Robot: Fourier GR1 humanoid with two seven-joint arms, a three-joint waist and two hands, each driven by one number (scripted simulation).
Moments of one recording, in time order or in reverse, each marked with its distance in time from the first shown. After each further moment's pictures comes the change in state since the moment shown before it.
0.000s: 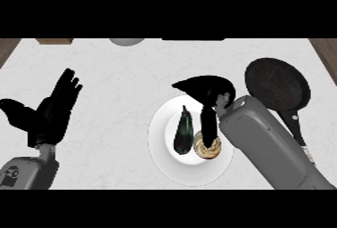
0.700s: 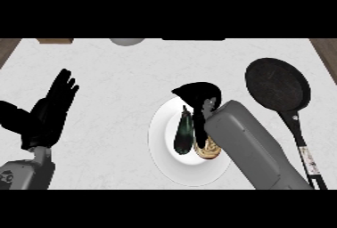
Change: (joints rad) left arm 0.023 -0.027 0.052 -0.047 -0.040 -0.048 0.042; right arm 0.020 0.098 -0.012 0.146 0.188 0.000 -0.043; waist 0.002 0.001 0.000
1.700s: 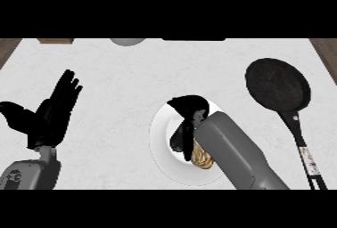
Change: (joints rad) left arm -0.004 -0.075 0.048 0.017 -0.071 -0.052 -0.007; right arm 0.043 0.099 0.008 0.230 0.174 -0.141 -0.193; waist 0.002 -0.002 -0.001
